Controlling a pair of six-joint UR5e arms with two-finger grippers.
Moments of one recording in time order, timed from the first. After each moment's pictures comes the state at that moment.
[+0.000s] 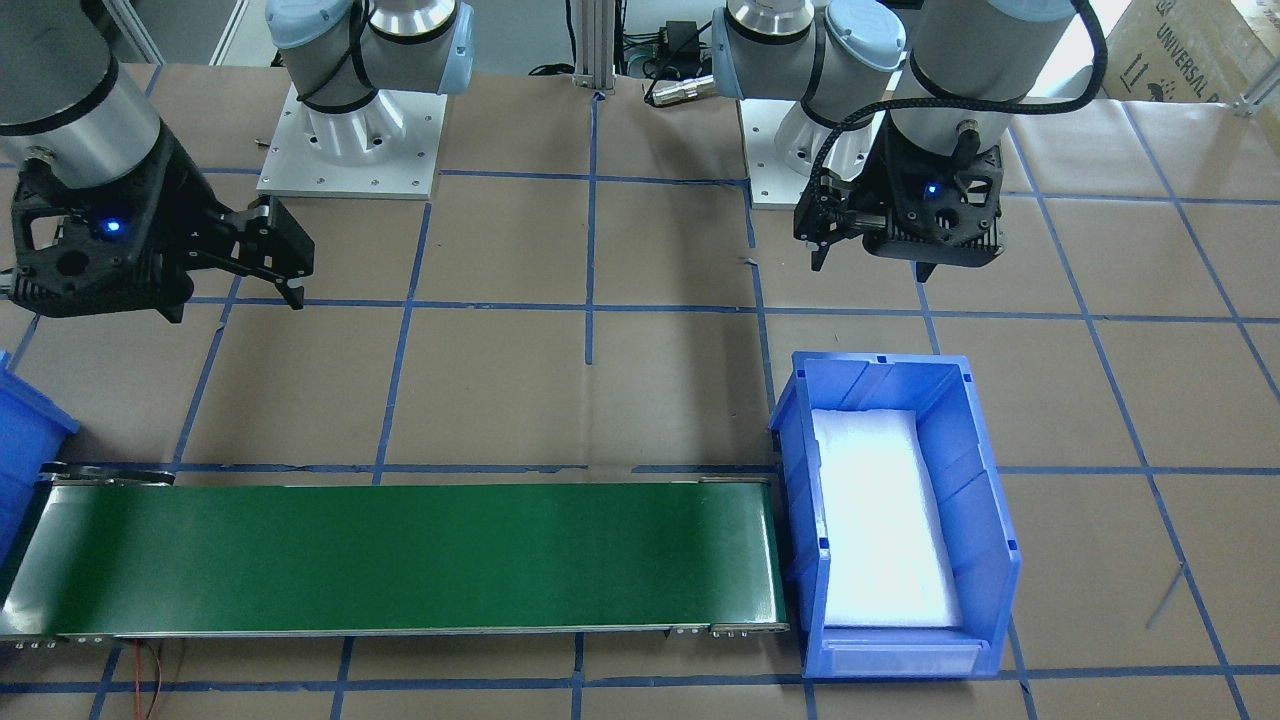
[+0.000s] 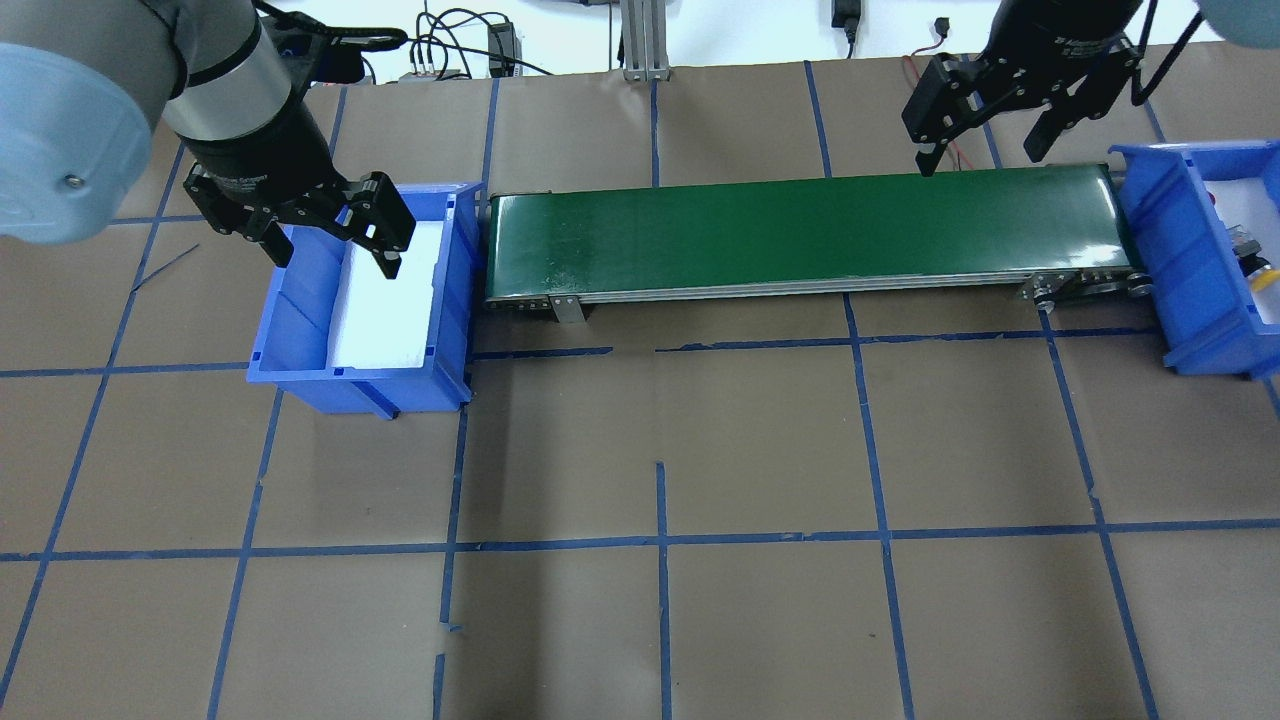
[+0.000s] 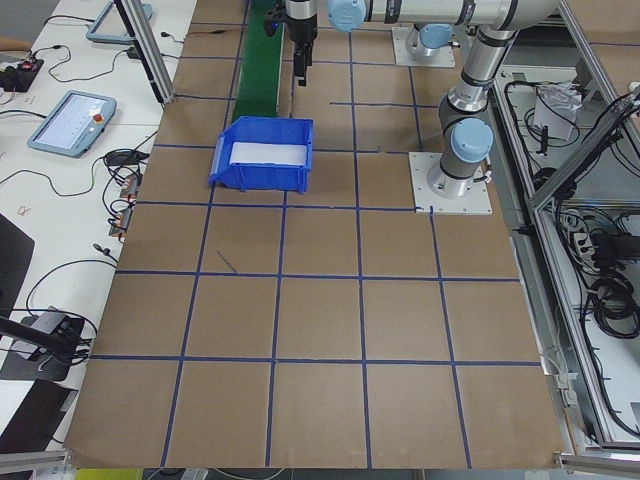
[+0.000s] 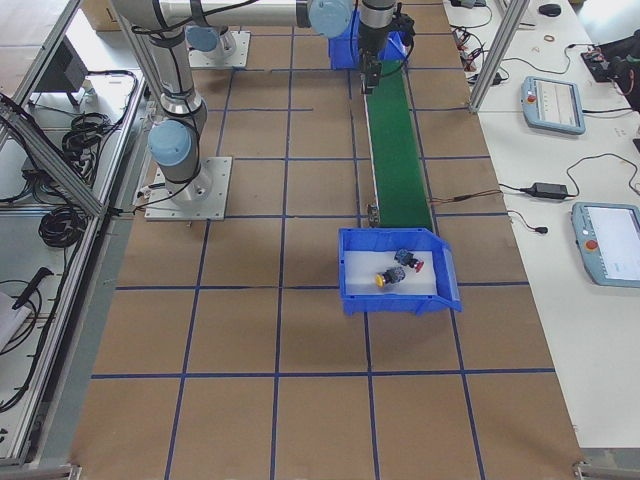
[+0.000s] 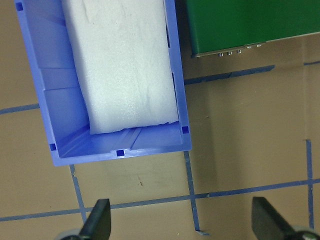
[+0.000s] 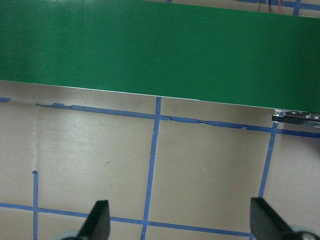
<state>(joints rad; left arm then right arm) -1.58 -1.59 -1.57 -1.60 1.62 0.13 1.52 -1.44 1.41 -1.51 -1.54 -0.19</state>
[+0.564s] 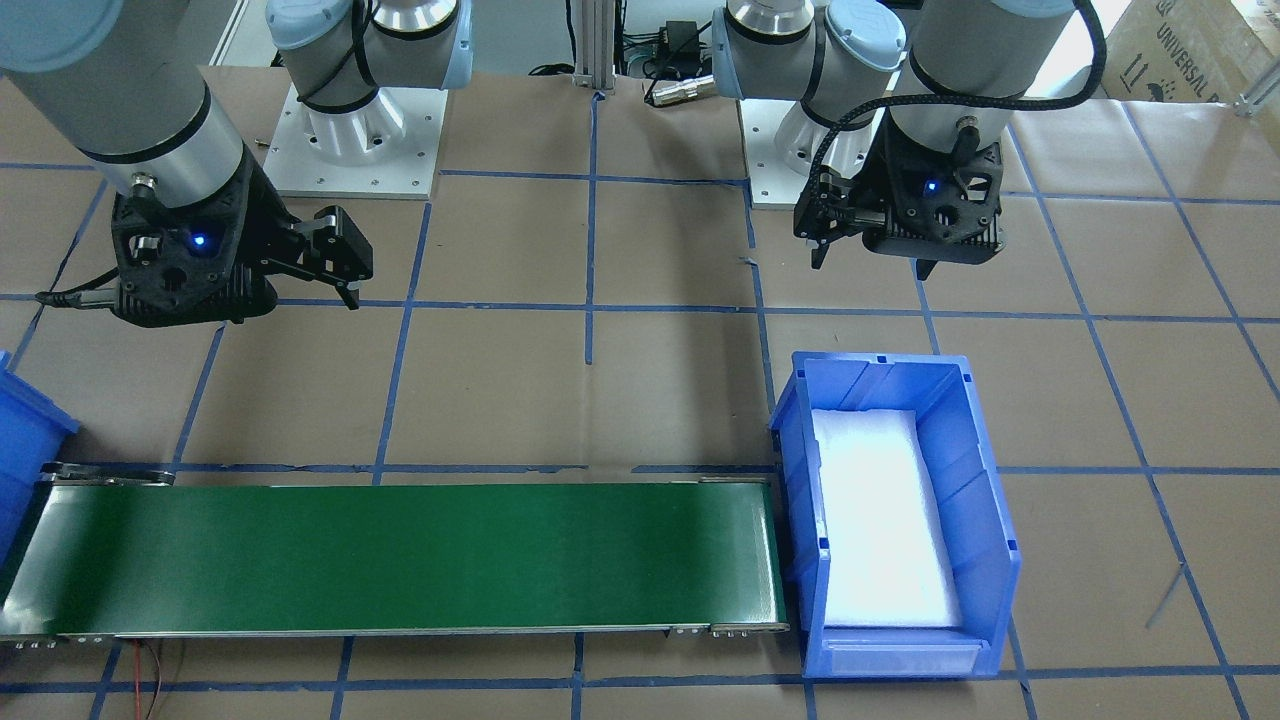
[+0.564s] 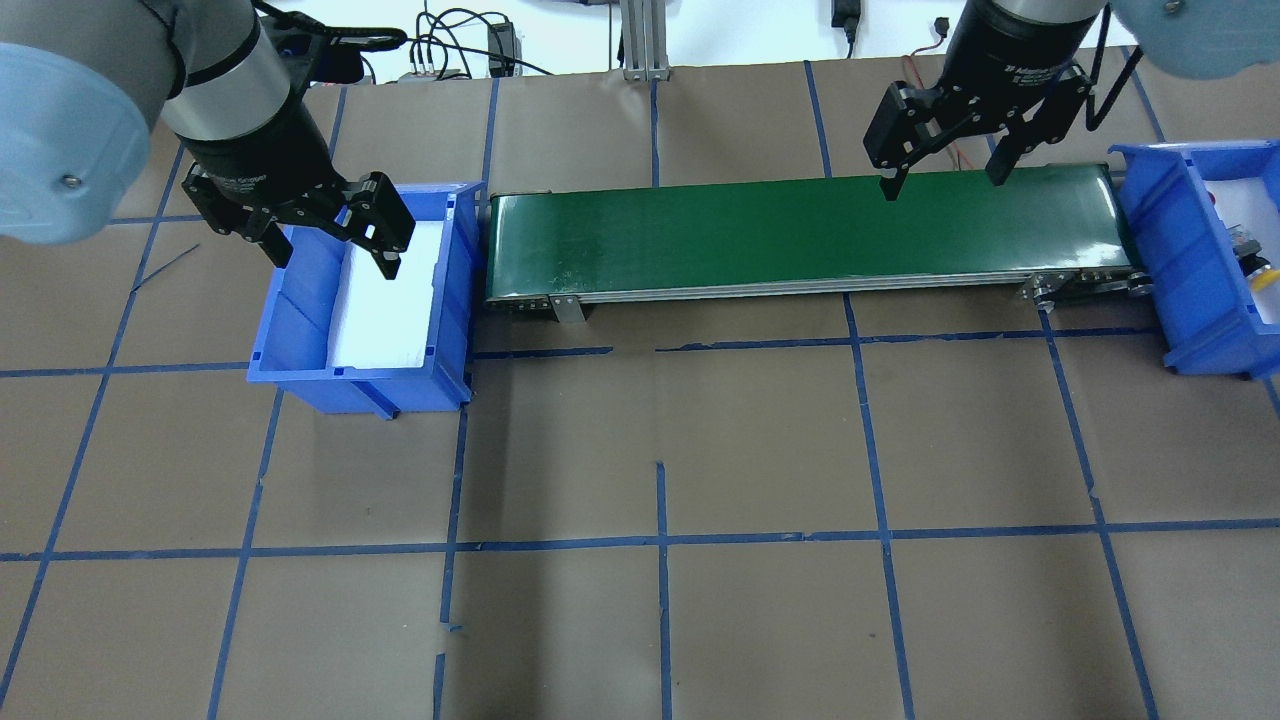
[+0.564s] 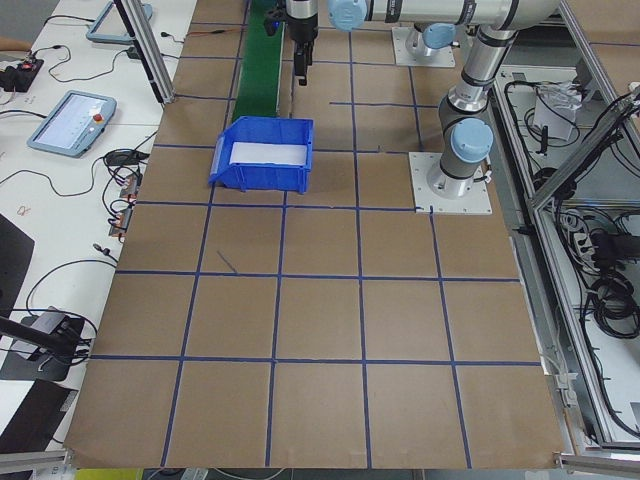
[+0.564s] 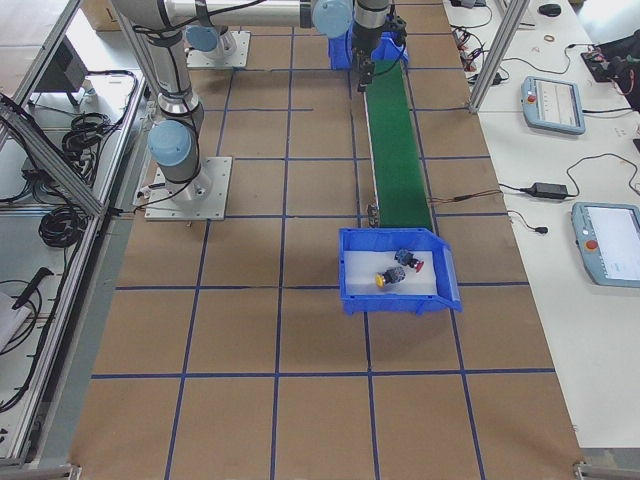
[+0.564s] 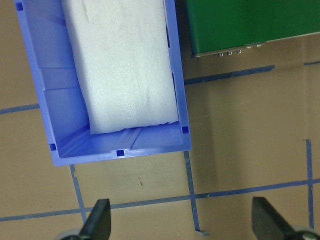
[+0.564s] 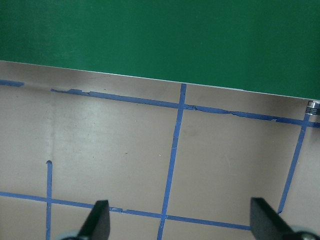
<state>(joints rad) -1.58 -1.59 -1.57 -1.60 1.62 0.13 1.57 -1.43 1.44 -1.52 -1.55 -0.15</state>
